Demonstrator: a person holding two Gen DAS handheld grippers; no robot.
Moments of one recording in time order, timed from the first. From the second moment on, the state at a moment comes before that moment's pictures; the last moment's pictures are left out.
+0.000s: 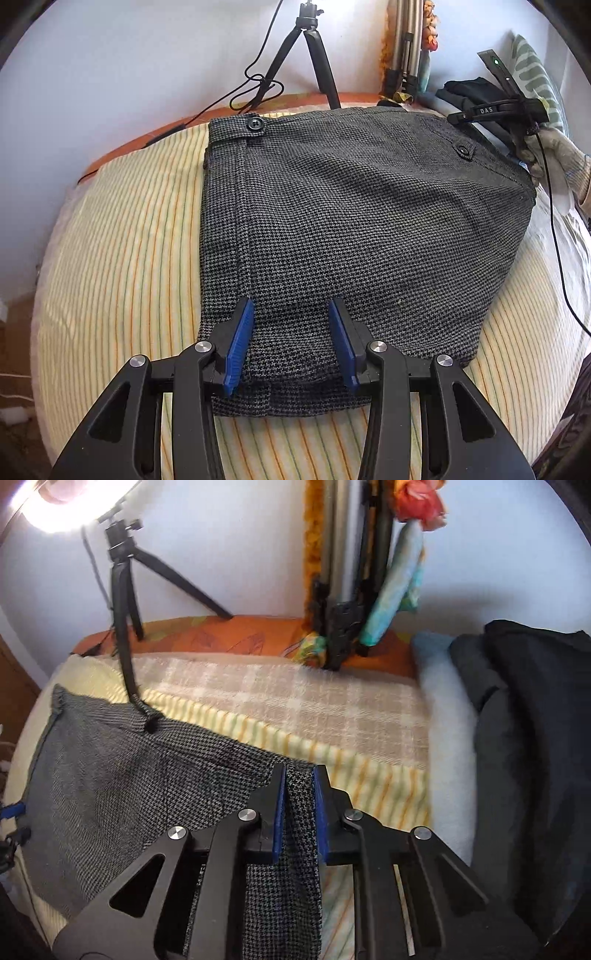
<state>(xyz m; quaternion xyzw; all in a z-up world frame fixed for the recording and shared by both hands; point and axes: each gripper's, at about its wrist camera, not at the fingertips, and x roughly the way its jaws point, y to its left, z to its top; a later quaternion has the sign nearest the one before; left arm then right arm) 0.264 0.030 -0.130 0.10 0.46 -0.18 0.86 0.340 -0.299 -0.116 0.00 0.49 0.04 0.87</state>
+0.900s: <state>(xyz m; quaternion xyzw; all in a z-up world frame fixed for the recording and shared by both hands) 0.231 -0.019 -0.129 0.14 0.47 -0.22 0.84 0.139 -0.285 -0.096 0.17 0.46 -0.01 0.87</state>
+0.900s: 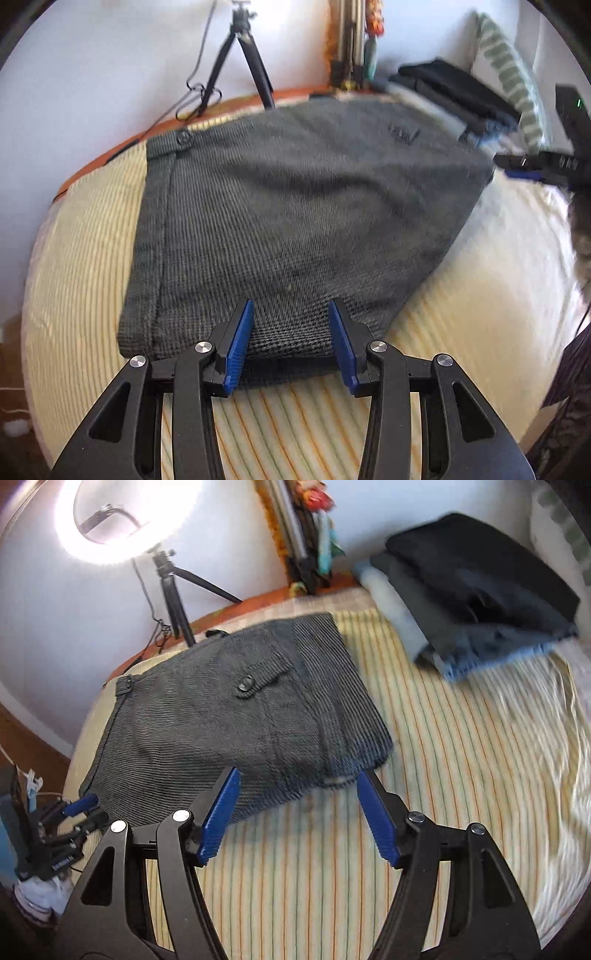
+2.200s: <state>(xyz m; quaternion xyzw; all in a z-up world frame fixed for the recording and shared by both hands) 0.272 -0.131 -0.134 0.17 0.40 -0.18 0.88 0.174 -0.303 -0.142 0.33 0.43 0.00 0.84</state>
